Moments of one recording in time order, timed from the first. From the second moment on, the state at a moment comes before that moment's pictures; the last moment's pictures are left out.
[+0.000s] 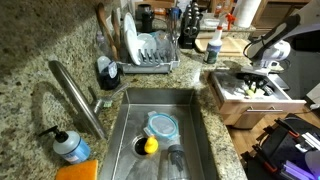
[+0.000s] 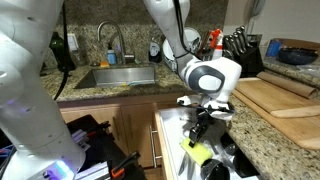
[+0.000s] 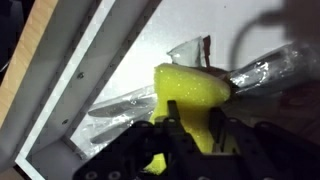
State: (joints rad) arm -0.21 0.56 -0.32 -2.16 0.17 2.39 0.88
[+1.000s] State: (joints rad) arm -0.19 0.43 -0.40 -2.12 0.09 2.30 0.90
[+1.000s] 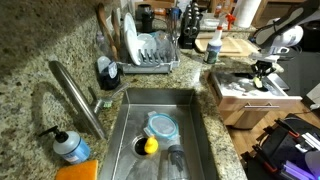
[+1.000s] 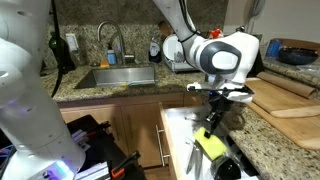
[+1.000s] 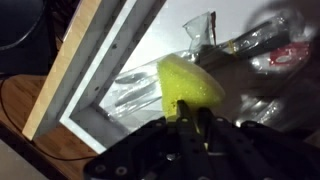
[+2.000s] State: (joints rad) arm -0.23 0.23 -0.38 -2.05 0.00 2.34 0.94
